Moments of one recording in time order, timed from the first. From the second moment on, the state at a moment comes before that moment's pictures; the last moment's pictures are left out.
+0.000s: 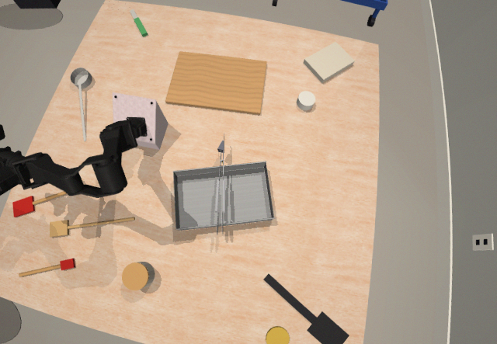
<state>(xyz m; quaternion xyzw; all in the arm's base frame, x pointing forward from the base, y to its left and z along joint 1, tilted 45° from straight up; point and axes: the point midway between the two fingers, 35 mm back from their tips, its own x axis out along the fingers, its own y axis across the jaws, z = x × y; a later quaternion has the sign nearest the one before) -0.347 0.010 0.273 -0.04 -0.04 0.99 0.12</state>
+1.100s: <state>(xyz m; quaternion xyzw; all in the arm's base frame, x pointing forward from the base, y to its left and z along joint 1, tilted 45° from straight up) -0.207 -0.279 0.336 -0.05 0.09 0.92 -0.37</state>
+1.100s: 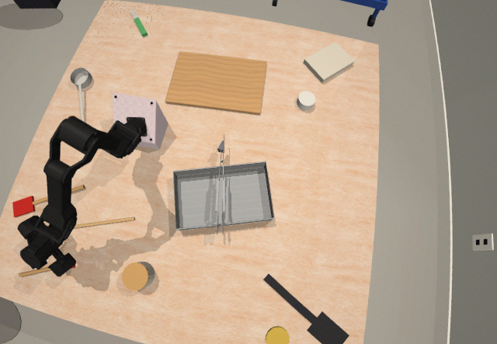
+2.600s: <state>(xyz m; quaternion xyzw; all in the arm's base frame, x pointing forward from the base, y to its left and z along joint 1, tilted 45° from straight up) 0.112 -0.338 0.372 0.00 -0.04 0.64 -0.77</state>
